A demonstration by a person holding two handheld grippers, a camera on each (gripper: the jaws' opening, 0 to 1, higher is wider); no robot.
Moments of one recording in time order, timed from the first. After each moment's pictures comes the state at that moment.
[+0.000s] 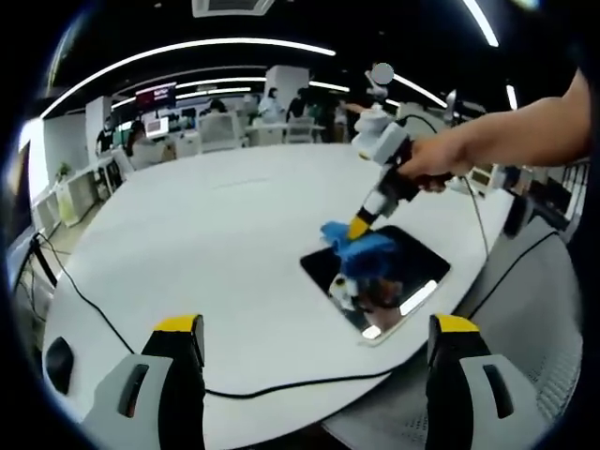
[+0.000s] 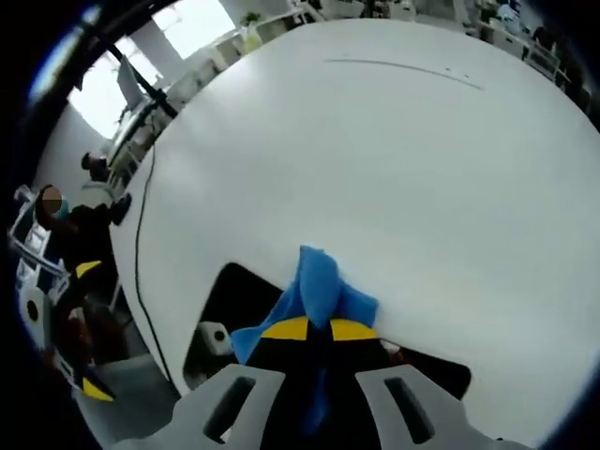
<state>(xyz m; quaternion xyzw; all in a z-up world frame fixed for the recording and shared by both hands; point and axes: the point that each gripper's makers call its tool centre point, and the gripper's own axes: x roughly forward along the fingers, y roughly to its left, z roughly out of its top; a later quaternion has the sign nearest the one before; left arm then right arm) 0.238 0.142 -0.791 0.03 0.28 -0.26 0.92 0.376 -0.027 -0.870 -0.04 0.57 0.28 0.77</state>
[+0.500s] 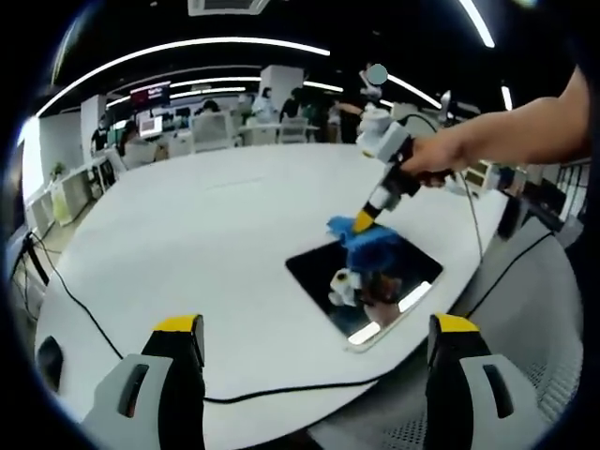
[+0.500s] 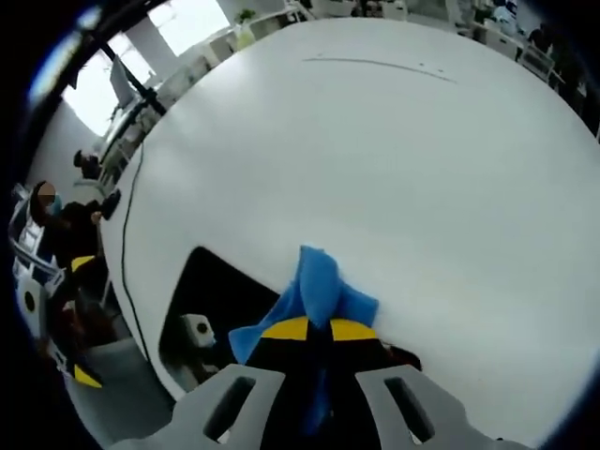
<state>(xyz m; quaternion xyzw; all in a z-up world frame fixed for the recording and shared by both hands) 0.238 0.125 -0.794 0.02 0.27 -0.27 0.92 0.379 -0.070 -0.870 -0.06 0.57 0.26 0.78</state>
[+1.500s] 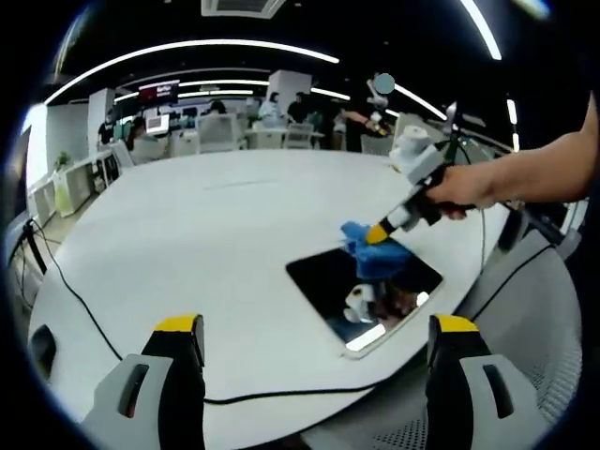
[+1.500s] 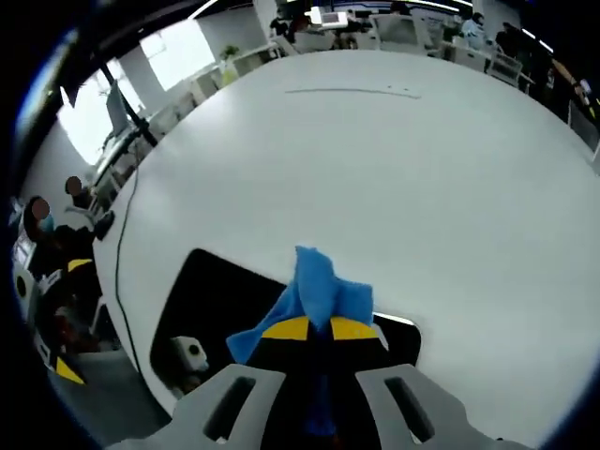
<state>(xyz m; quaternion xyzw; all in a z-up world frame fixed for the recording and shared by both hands) 0.239 0.120 -0.796 0.00 0.27 -0.27 0.92 0.355 -0.077 -0.869 -0.01 0.50 0.21 0.84</state>
